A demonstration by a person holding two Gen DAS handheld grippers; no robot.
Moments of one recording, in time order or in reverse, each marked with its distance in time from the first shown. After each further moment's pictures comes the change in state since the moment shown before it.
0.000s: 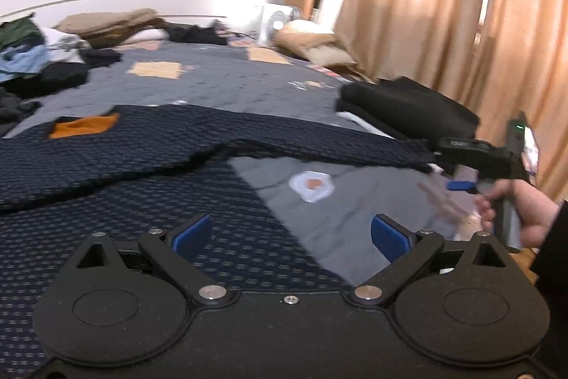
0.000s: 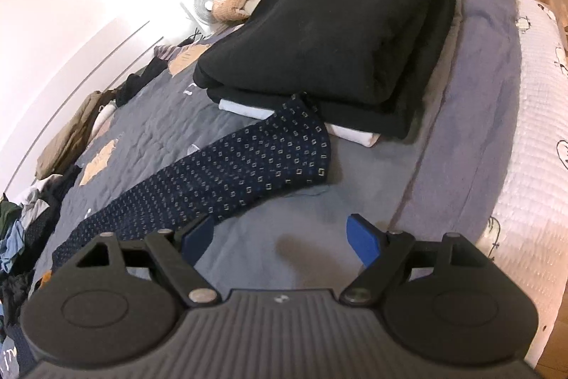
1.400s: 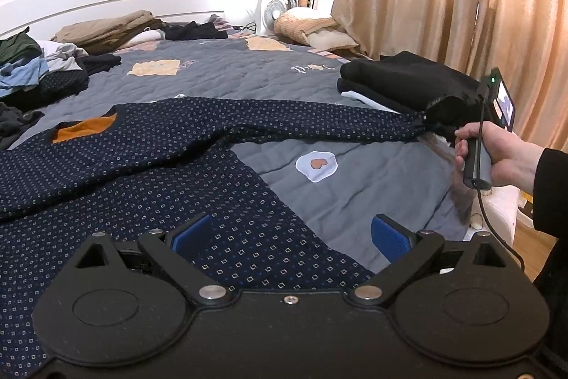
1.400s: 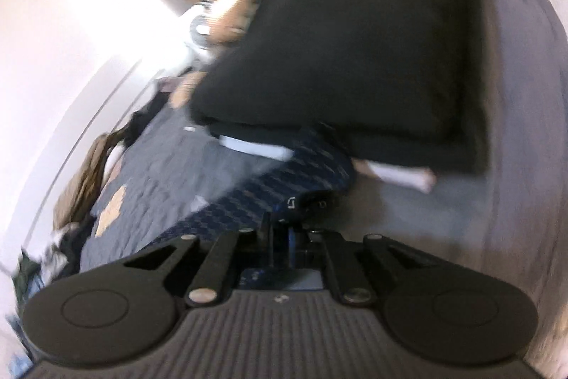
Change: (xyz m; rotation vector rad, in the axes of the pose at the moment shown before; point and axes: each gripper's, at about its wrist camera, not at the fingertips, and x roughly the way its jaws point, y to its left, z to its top) left arm 0.011 -0.008 -0.012 0.055 0.027 0.066; right arm 0.058 0.012 0.032 0.088 -0.085 0.088
